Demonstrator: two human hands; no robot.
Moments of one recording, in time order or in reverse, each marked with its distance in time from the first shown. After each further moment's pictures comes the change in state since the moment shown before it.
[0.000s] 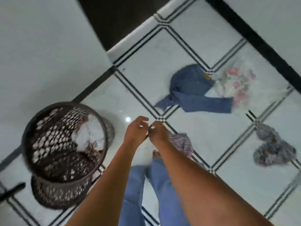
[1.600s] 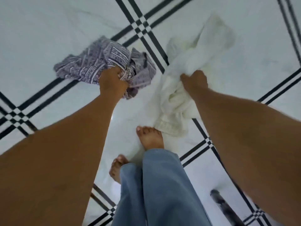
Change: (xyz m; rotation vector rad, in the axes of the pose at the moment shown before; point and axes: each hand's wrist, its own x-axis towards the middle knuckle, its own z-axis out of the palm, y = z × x) left_hand 0.109 -0.362 0.502 1.354 -0.594 0.761; right_hand 0.138 0.557 0.383 0.903 0.506 0.633
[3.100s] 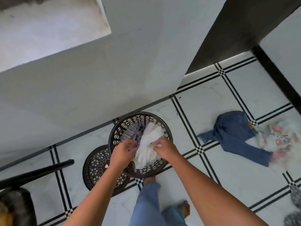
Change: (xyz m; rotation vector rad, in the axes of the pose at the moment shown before) left_hand -0.759 -0.344 -0.329 -1.217 0.758 -0.995; right_hand -0.712 -0.437 0.096 -1.351 -0.857 -1.048
